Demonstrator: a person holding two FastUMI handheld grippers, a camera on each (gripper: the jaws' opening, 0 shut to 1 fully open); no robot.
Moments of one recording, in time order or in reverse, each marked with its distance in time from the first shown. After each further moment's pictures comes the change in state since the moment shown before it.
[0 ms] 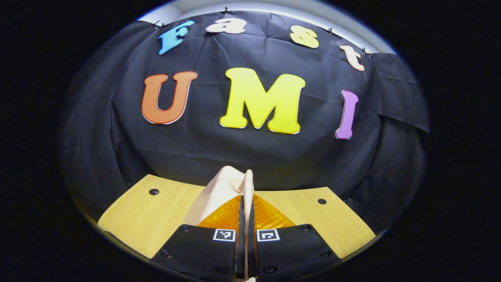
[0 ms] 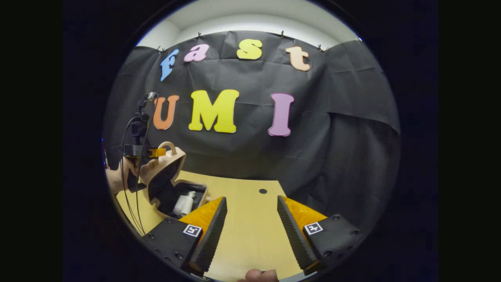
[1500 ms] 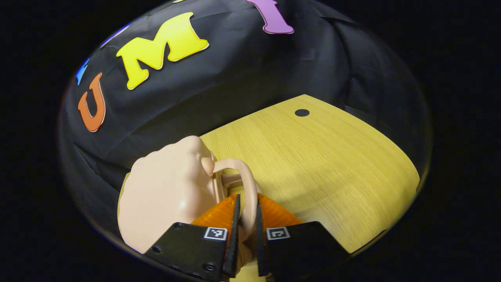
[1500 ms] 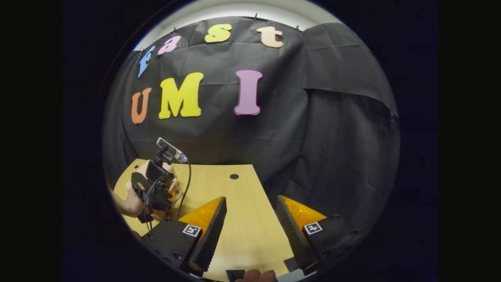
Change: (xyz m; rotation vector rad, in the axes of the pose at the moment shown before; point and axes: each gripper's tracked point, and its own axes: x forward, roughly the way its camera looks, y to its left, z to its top) left arm 0.058 -0.141 -0.210 0.451 0.459 -0.040; right arm 0.049 -0.103 -0.046 0.078 0.111 -0.097
